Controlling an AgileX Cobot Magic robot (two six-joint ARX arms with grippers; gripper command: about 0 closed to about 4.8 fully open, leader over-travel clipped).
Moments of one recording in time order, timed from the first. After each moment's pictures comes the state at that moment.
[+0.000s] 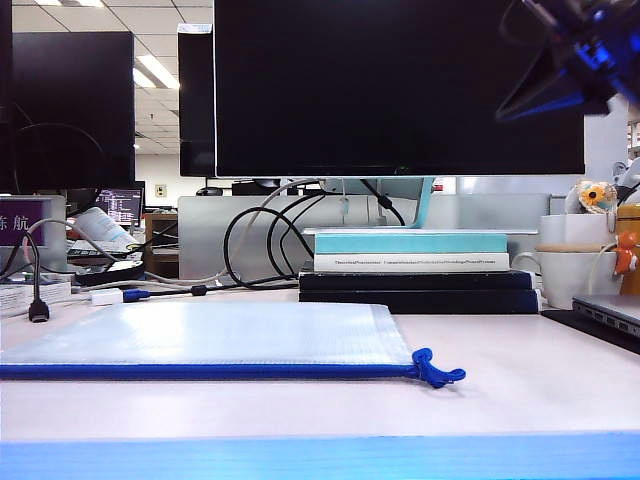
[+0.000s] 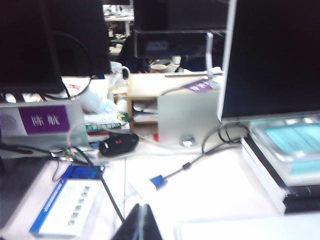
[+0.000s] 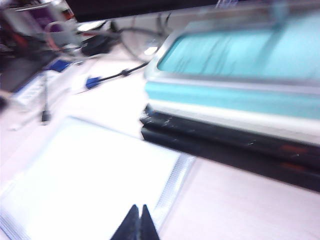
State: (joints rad) left arm 0.13 0.59 0.70 -0.14 0.25 0.05; right arm 0.09 1.22 0.81 0.04 -0.57 0.17
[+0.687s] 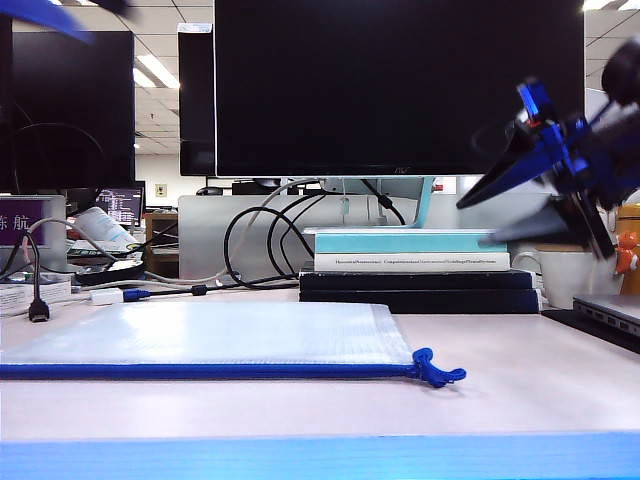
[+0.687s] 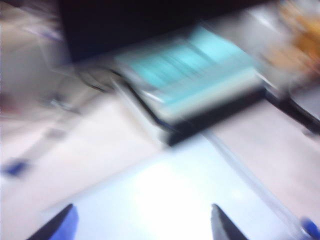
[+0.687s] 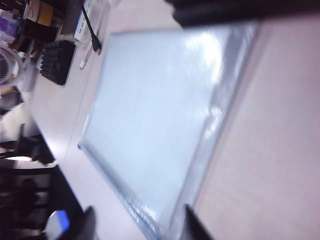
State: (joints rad) left arm -0.31 0.97 0.86 -0.20 0.23 0.14; right arm 0.04 1.60 0.91 -0.14 -0.98 0.30
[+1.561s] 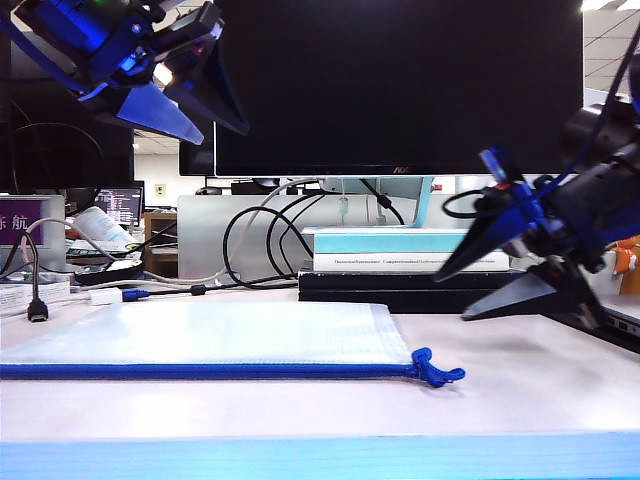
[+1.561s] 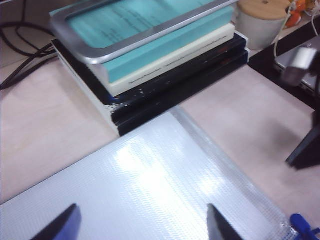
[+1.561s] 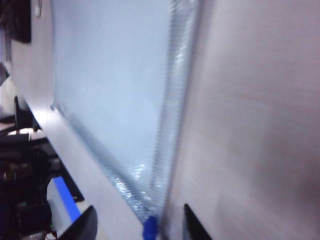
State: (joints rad) left arm -0.52 1.26 0.85 -0.03 0.13 0.10; right arm 0.15 1.72 0.91 -0.27 -0.94 0.29
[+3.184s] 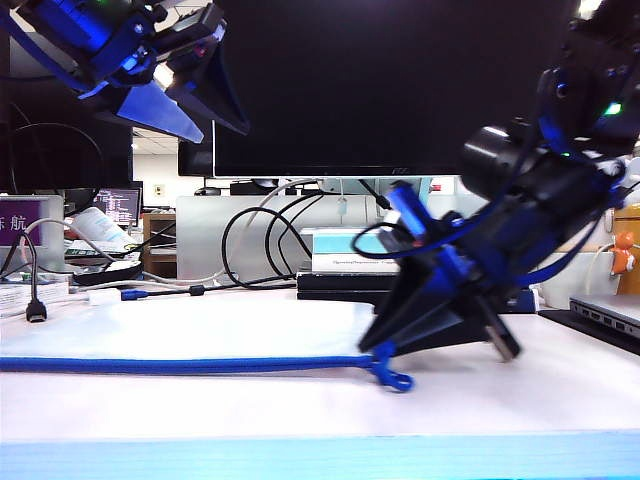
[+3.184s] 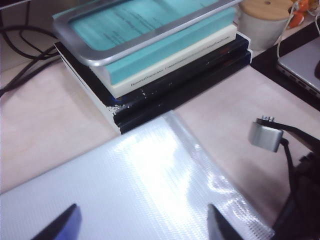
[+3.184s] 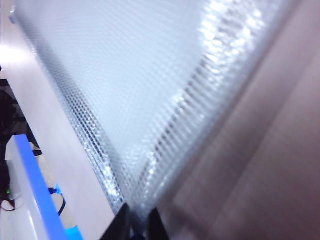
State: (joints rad) left arm -0.53 1.26 0.85 -0.03 0.11 0.10; right arm 0.39 1.83 0.93 -0.19 -0.82 0.25
